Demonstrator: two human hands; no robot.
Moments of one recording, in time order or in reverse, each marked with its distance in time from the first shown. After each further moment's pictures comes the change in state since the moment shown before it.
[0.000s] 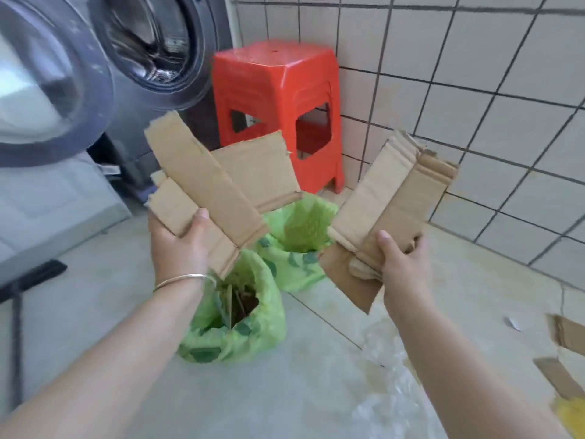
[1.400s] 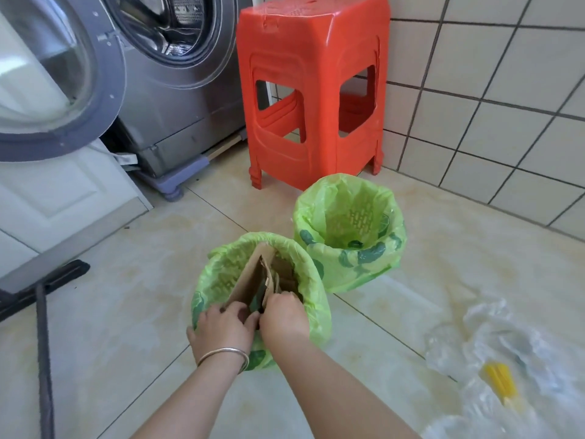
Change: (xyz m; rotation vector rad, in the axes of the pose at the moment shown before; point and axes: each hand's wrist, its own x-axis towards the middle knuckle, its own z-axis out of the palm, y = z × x) left_hand 0.036 -0.166 -0.055 1.369 -0.478 -0.156; right_hand -0.070 0.158 0.201 -1.309 -0.739 -0.191
